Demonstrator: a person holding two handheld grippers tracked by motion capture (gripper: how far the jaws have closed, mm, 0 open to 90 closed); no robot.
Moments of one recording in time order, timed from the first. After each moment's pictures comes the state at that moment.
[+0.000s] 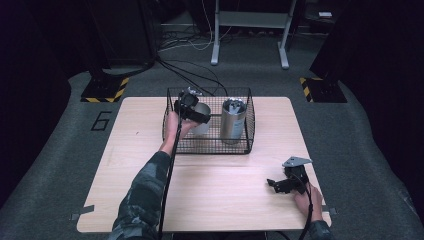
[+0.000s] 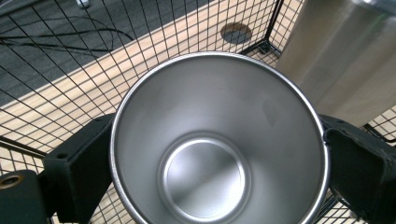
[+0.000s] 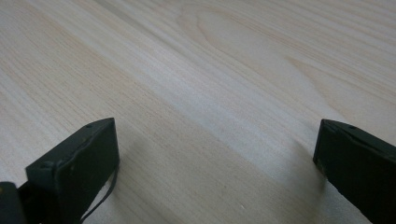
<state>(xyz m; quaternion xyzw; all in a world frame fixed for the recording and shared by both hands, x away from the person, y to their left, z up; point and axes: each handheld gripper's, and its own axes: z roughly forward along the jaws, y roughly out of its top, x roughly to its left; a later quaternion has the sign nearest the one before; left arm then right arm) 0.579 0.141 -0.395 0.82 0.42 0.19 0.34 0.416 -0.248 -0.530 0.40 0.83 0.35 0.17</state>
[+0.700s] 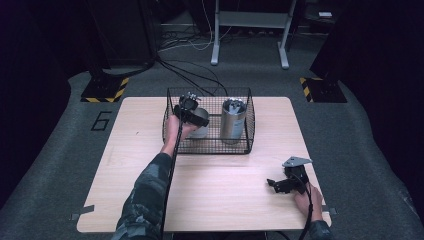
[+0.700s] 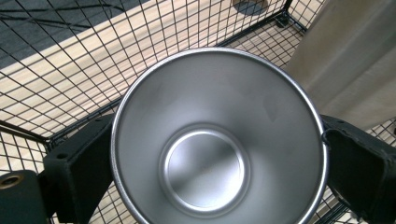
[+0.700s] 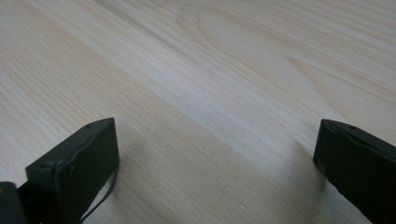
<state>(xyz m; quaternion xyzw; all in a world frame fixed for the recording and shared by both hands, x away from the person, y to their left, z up) 0.589 0.143 -0.420 0.83 0.44 0.17 0.31 0.416 -0.248 -0.530 0.40 0.83 0.35 0.17</state>
